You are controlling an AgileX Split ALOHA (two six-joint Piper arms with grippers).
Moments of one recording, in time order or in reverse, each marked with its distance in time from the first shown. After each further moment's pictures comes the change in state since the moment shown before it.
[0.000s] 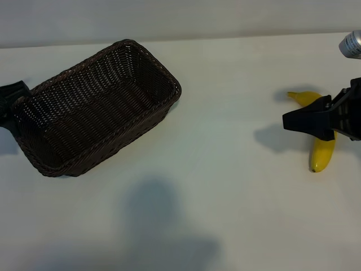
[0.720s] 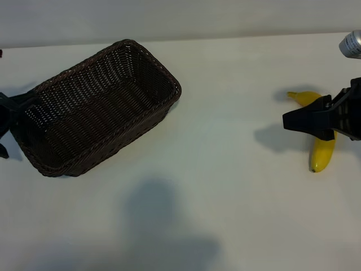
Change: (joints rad) left arm 0.000 0.124 -0.001 -0.010 -0.027 -0.007; right arm 0.000 0.000 0.000 0.000 -0.002 0.001
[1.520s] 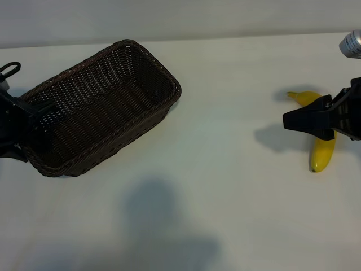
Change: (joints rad) left arm 0.000 0.157 -0.002 -0.045 -0.126 -0.005; right arm 0.000 0.000 0.000 0.000 -0.003 0.001
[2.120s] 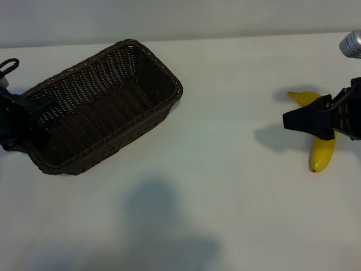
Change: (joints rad) left arm 0.001 -0.020 0.000 -0.022 -0.016 0.004; right arm 0.000 0.000 0.000 0.000 -0.002 0.000
